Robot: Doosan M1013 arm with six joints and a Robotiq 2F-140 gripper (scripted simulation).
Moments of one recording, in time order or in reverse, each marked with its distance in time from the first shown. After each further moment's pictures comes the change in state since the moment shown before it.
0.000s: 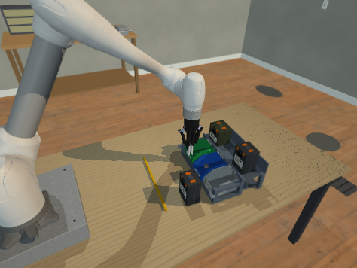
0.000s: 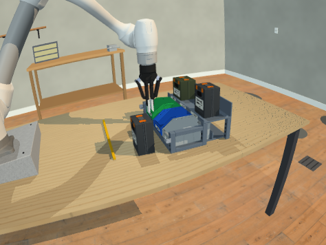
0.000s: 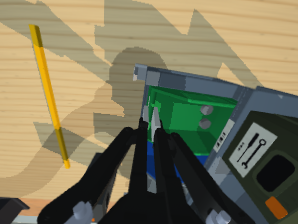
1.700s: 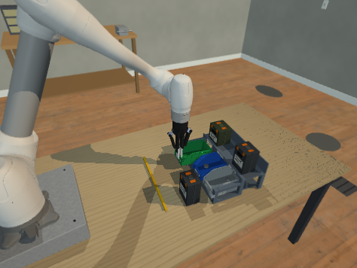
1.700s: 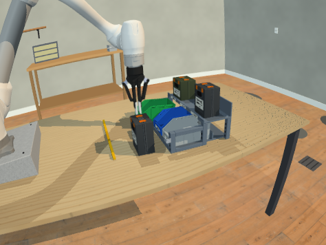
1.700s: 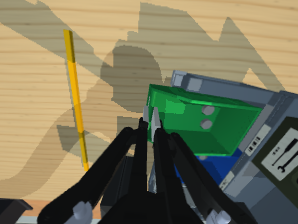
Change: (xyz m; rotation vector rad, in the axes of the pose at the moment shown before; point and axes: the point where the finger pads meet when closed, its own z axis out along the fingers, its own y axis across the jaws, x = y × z) arm 0.000 -0.060 0.001 0.000 0.000 0.000
